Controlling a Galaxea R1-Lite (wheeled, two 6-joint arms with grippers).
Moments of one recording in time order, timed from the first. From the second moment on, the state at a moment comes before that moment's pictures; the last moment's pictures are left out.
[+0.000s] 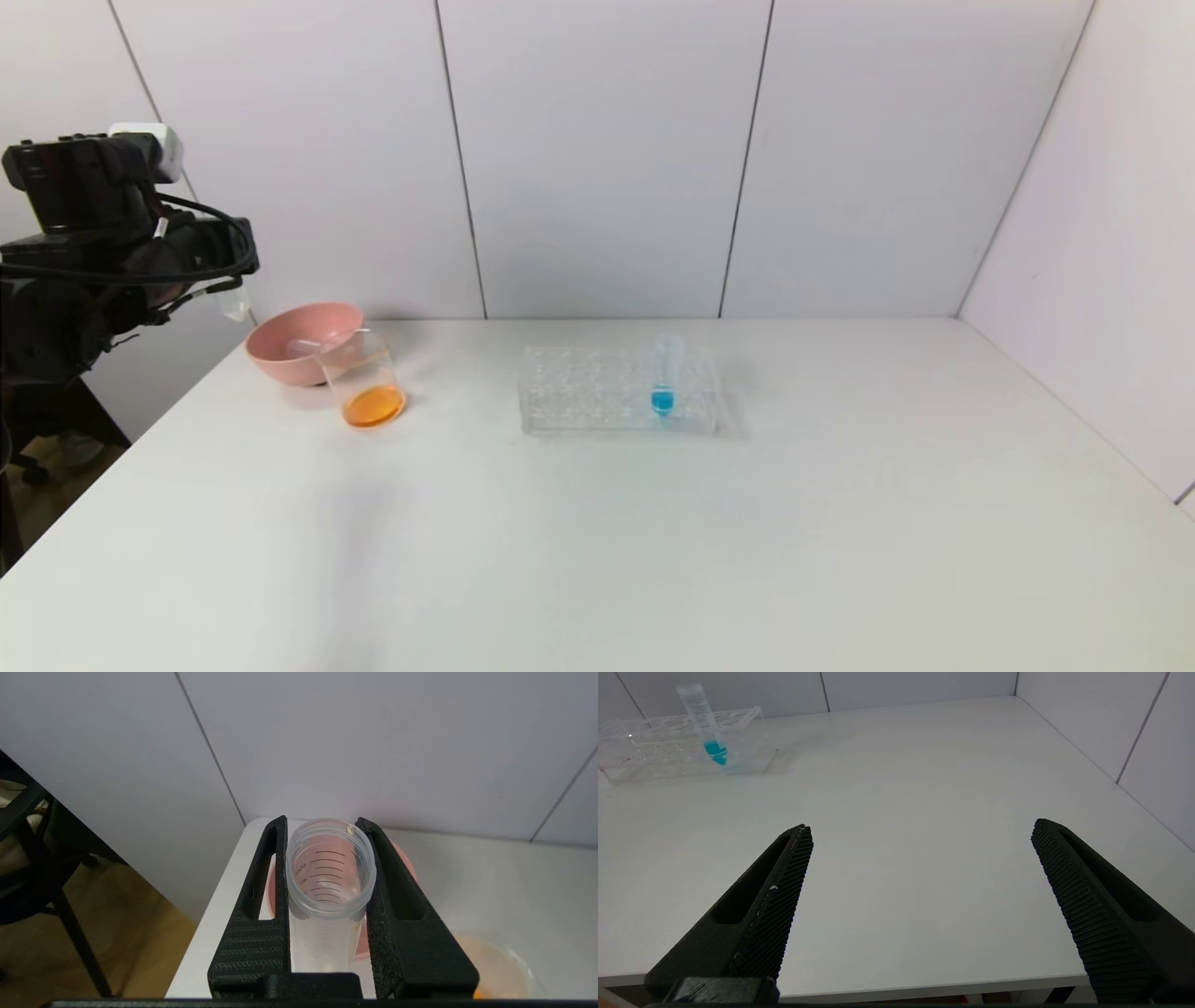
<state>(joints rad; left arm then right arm) 0.10 1.79 -1.15 -0.61 0.20 0.06 0.00 0.00 0.00 -0.01 -0.04 0.09</state>
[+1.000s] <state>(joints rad) 0.10 2.15 -1.28 -0.87 0.25 -0.10 0.00 0.00 0.00 -0.01 -0.04 0.09</state>
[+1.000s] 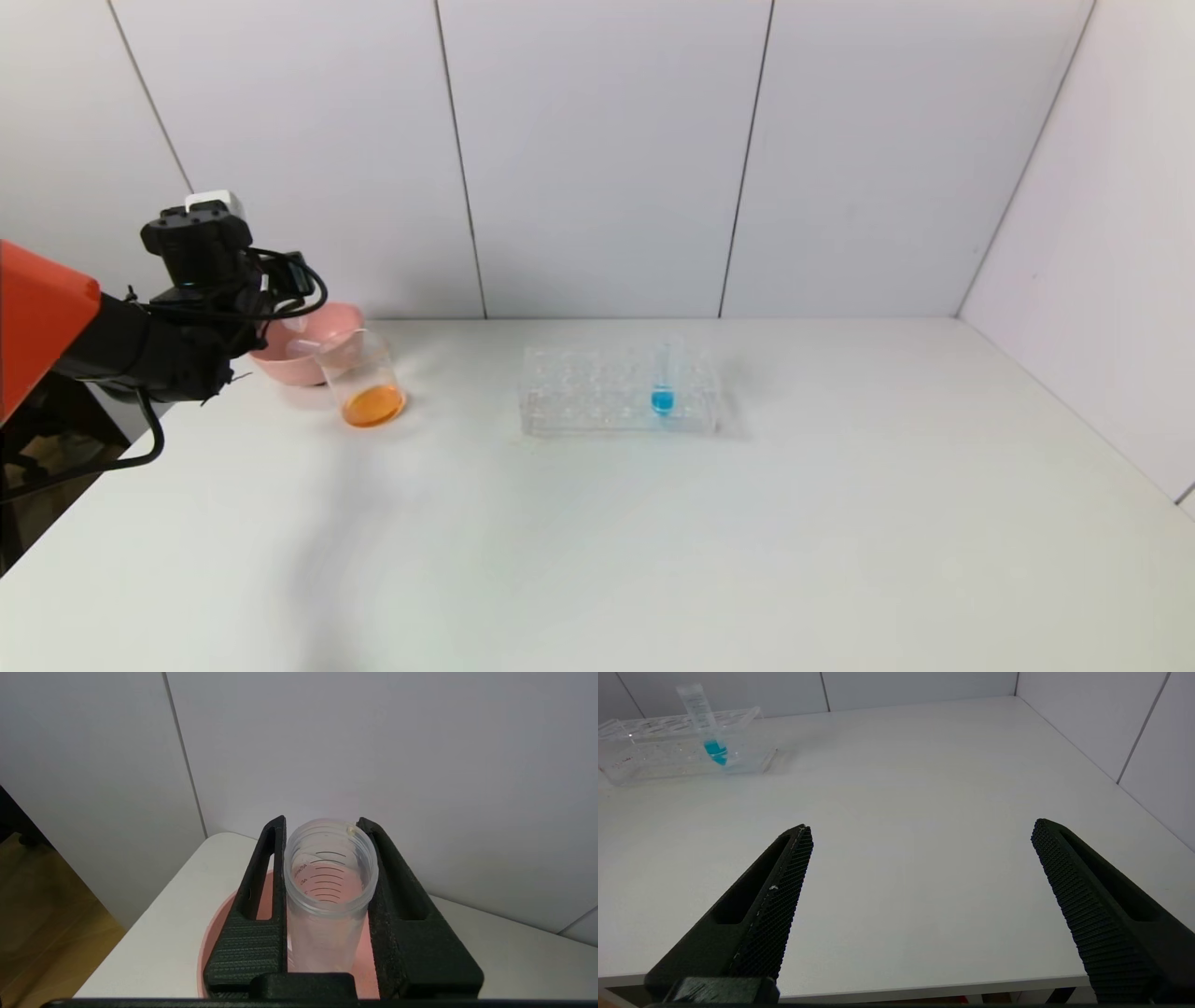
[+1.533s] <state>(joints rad) 0.10 2.16 -1.28 -0.93 0.25 -0.10 0.00 0.00 0.00 -0.01 -0.04 0.09</state>
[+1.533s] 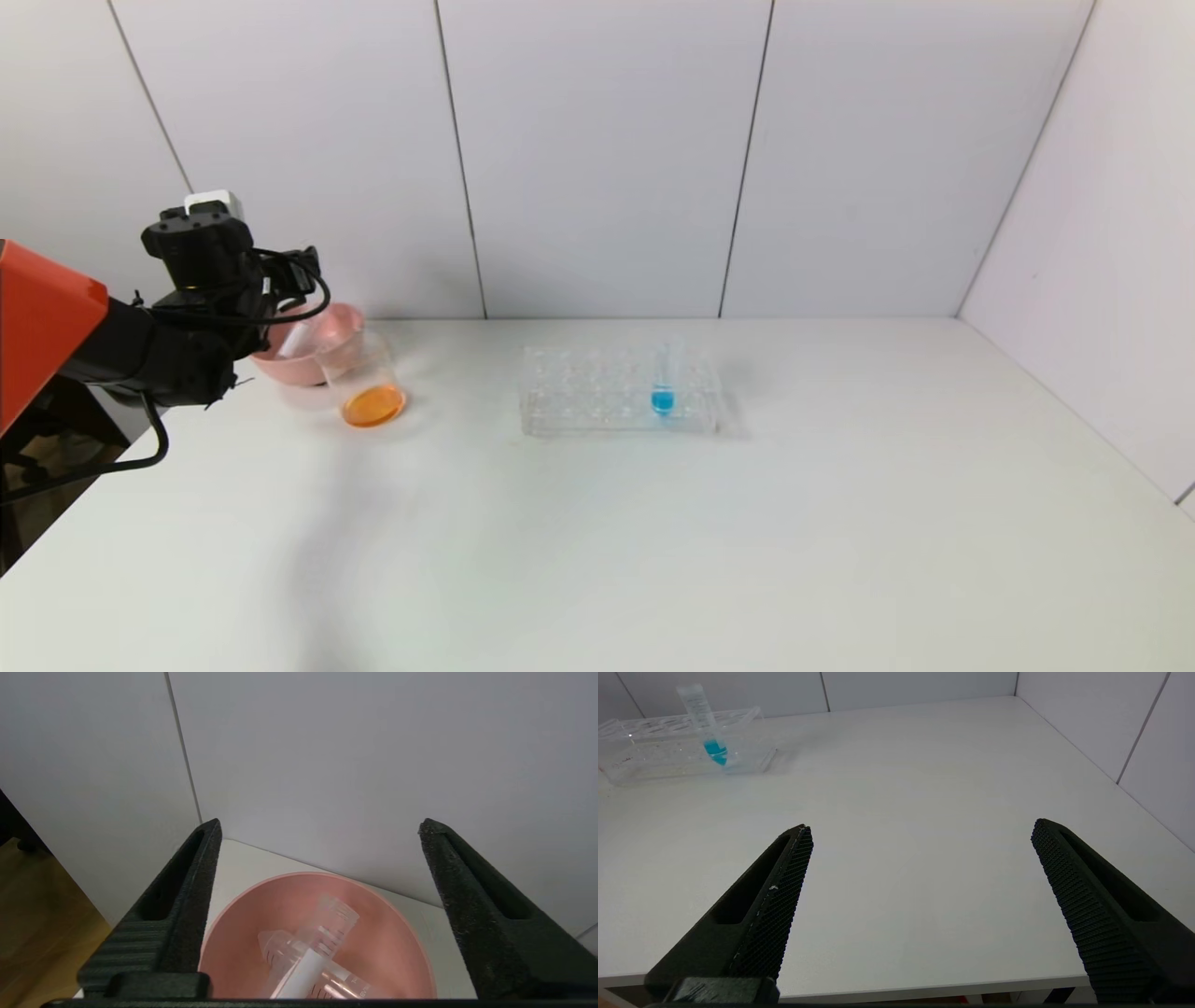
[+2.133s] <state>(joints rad) 0.04 1.70 -0.83 -0.97 0.12 -0.10 0.00 0.00 0.00 -0.01 -0.04 0.09</state>
